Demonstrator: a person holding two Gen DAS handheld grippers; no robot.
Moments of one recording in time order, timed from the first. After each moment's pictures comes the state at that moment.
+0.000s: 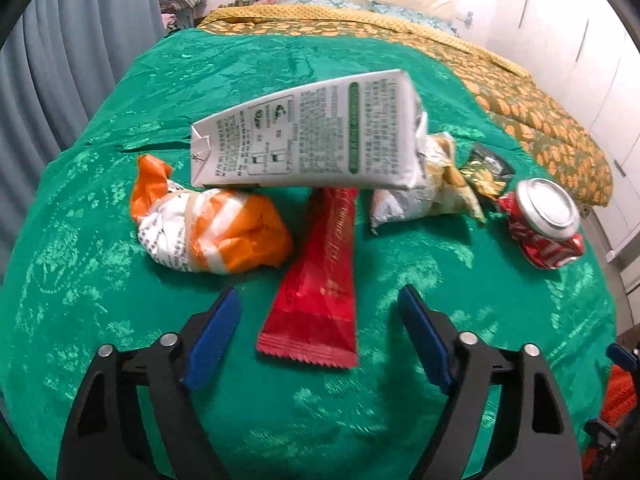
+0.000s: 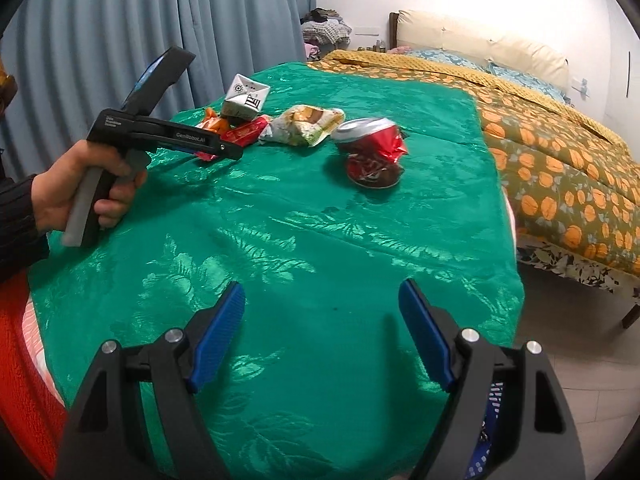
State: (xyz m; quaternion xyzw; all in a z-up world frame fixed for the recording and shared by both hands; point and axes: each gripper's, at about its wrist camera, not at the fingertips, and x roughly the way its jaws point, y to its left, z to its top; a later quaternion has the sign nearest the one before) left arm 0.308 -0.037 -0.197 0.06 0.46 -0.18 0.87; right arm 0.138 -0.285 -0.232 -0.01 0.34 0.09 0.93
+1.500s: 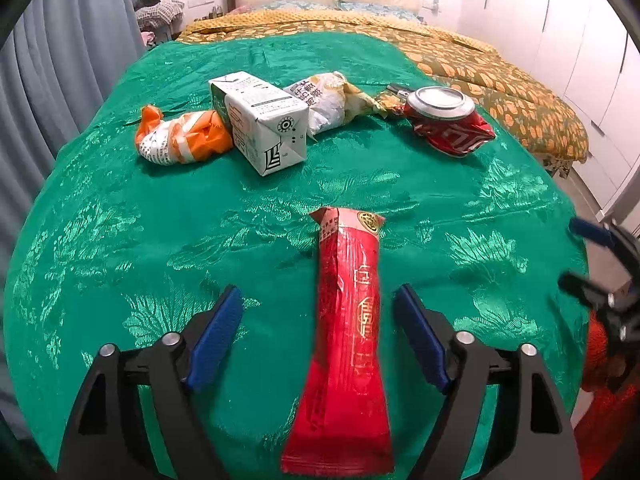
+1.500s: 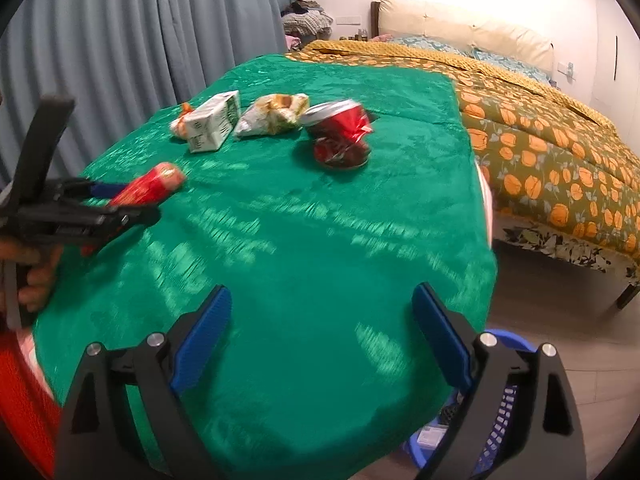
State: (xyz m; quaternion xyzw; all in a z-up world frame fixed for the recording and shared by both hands) left arm 0.185 -0.045 -0.201 0.10 0.44 -0.21 0.87; right arm 0.150 -0.308 -0.234 0.00 0.37 0.06 0.93
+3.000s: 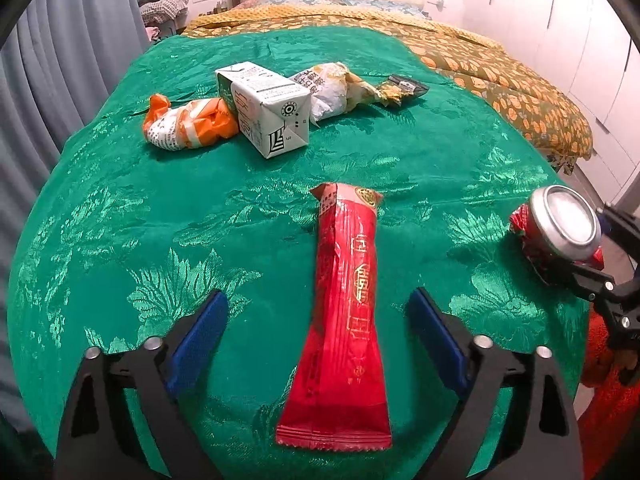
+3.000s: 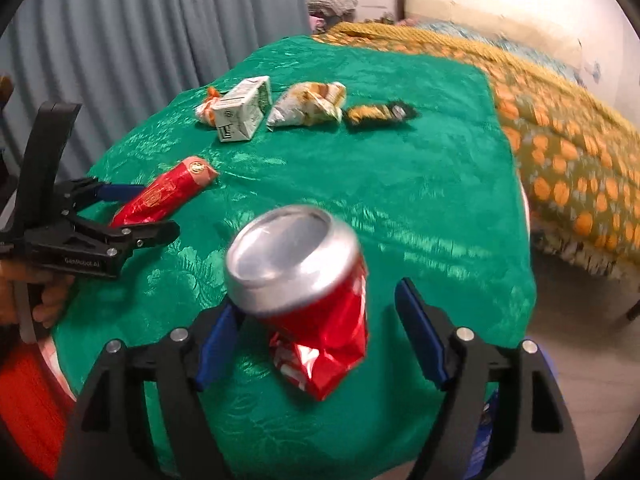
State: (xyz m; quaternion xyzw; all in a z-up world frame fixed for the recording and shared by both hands) left arm 0.174 -0.038 -0.200 0.10 0.45 -0.20 0.86; right arm 0.160 -0.272 -0.225 -0.04 0.40 0.12 0.91
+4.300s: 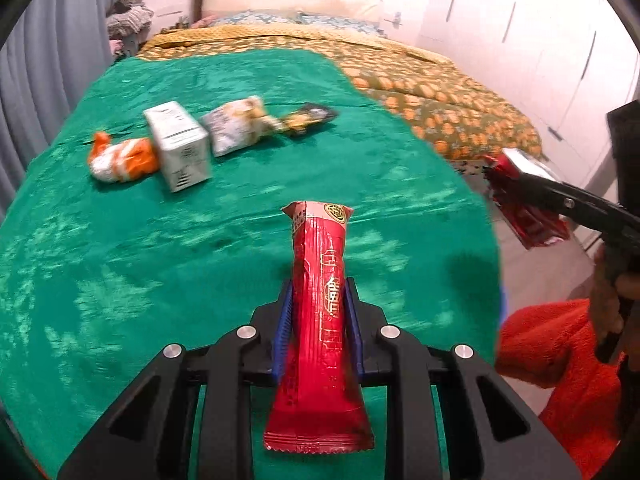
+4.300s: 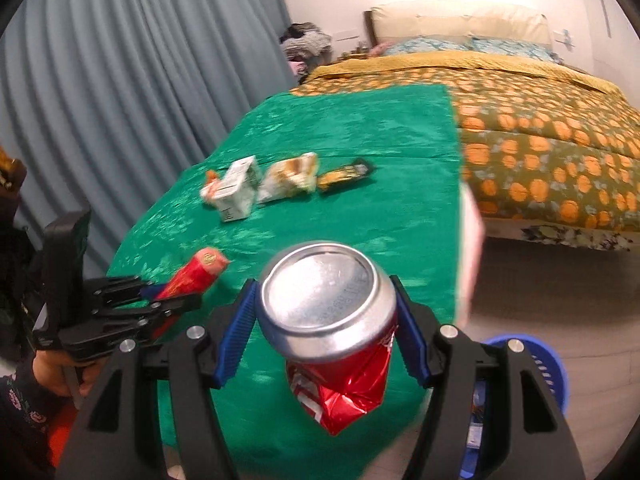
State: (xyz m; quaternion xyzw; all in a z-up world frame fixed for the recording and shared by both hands) left arm 0.132 -0.084 -0.165 0.06 0.43 -0.30 0.85; right arm 0.127 -0.359 -0.167 0.10 0.35 0.09 0.93
